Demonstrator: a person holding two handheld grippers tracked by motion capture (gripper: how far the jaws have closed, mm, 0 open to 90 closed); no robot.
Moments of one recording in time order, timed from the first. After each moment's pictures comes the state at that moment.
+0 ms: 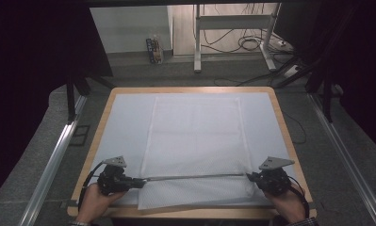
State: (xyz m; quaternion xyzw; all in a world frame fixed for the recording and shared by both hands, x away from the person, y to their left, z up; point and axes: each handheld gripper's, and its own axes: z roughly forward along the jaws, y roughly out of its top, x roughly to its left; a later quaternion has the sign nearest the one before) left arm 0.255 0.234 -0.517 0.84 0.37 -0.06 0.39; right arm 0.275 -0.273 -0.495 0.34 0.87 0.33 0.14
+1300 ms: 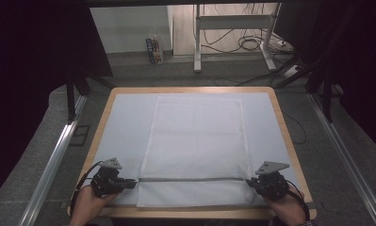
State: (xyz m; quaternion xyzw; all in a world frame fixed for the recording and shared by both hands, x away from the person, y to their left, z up) left arm 0.248 0.245 -0.520 0.85 0.40 -0.01 0.34; right arm 0.265 -0.267 -0.501 0.34 0.88 0.30 0.13
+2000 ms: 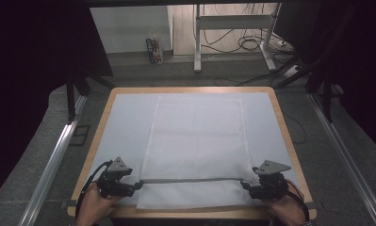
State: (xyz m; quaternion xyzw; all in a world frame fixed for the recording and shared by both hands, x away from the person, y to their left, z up) left arm 0.244 0.226 -0.517 0.84 0.40 0.11 0.34; right arm 0.267 -0.266 -0.498 0.32 0.87 0.33 0.18
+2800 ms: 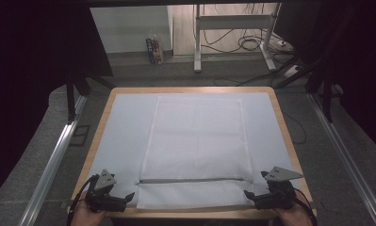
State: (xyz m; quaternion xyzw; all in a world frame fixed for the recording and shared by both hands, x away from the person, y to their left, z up) left arm 0.202 0.247 -0.534 0.82 0.44 0.17 0.33; right arm 0.246 -0.283 -0.499 0.34 0.85 0.37 0.15
